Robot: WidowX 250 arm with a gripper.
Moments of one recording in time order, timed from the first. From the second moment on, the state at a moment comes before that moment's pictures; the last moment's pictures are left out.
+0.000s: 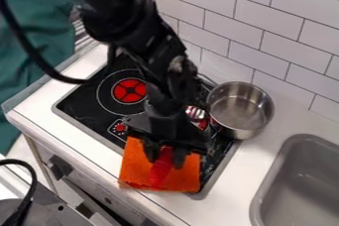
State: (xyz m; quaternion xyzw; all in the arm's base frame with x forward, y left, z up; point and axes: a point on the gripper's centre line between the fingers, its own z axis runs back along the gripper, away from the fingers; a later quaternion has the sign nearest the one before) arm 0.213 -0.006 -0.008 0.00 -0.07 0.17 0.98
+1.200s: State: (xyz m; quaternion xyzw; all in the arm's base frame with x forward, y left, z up) arm 0.216 0.015 0.015 0.02 -0.08 0.18 0.98
